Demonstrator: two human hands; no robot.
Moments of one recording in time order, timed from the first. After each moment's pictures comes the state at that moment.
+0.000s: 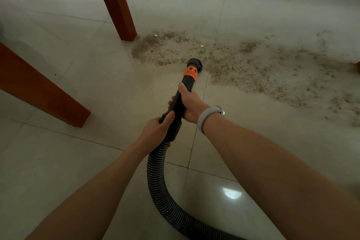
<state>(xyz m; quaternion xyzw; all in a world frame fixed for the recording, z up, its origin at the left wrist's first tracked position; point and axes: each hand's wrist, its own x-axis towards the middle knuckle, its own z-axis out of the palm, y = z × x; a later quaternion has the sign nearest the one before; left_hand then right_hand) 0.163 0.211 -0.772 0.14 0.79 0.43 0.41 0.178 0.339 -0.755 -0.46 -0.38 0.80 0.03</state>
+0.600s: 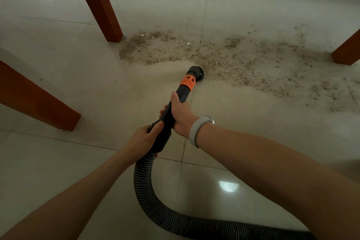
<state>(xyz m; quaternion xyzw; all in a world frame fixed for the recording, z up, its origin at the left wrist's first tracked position) 0.176 0.183 -0.764 0.19 0.80 0.38 0.42 0.204 0.307 -0.766 -0.50 -0.34 0.79 0.08</state>
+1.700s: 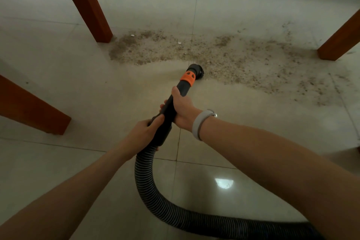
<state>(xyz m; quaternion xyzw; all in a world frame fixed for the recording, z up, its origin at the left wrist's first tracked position) 0.178 0.204 -0.756 0.21 0.79 0.37 0.44 0.215 0.329 -0.756 -0.49 -0.32 0.80 0.09</state>
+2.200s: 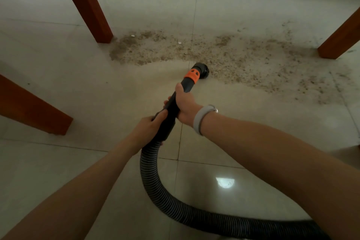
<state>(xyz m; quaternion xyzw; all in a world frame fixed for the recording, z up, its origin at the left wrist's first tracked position) 0.176 0.213 -0.756 0.19 0.79 0.39 0.45 0.209 0.337 -0.755 -0.51 -0.34 0.78 0.11</state>
